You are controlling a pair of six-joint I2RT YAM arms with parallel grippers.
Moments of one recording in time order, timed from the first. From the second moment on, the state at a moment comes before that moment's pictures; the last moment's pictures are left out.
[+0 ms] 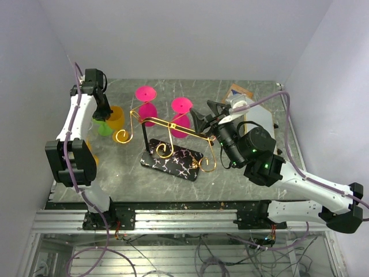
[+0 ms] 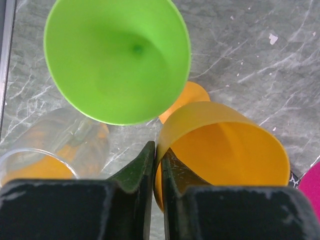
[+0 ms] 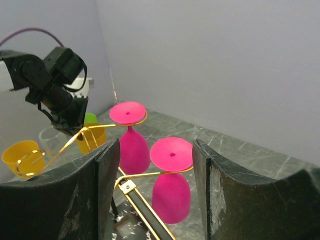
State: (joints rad) left arm 0.05 1.71 1.59 -0.96 -0.17 -0.31; right arm 1.15 1.05 1.11 0.25 0.60 -0.13
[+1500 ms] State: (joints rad) left arm 0.02 0.86 1.43 -1.01 0.10 -0.52; right arm 1.05 1.55 1.67 -0.47 0.53 -0.09
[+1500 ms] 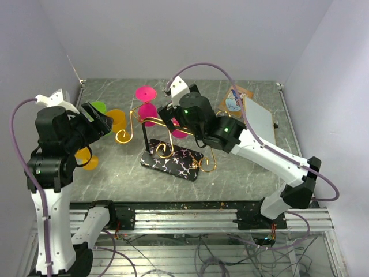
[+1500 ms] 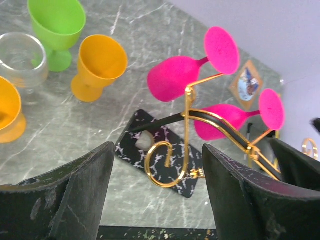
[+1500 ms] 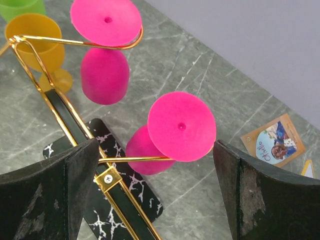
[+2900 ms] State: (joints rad) left arm 0.02 0.85 1.49 -0.96 0.21 -0.55; right arm 1.01 1.91 1.99 -0.67 0.78 -0.11
